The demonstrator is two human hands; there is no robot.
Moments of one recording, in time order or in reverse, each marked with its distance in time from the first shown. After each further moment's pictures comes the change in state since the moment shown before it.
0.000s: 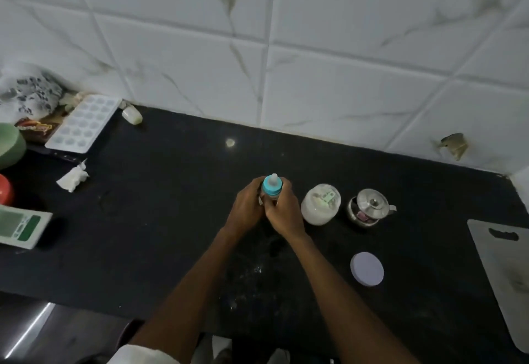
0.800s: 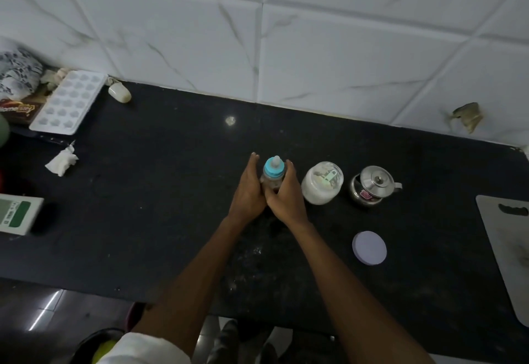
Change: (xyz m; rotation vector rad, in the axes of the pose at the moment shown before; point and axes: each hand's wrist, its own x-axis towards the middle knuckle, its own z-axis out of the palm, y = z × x) left_hand -0.008 -0.013 0.028 0.089 -0.018 -0.243; right_hand 0.001 0.037 0.013 0.002 0.011 0.103
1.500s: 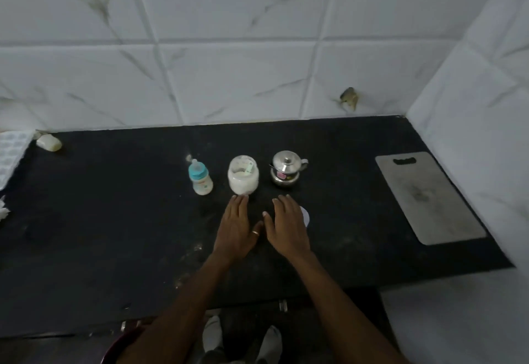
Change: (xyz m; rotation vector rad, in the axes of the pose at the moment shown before) left_hand -0.102 0.066 0.105 0.435 -0.142 0.231; right_hand -0.129 0.097 -0.127 -0.514 0.244 -0.105
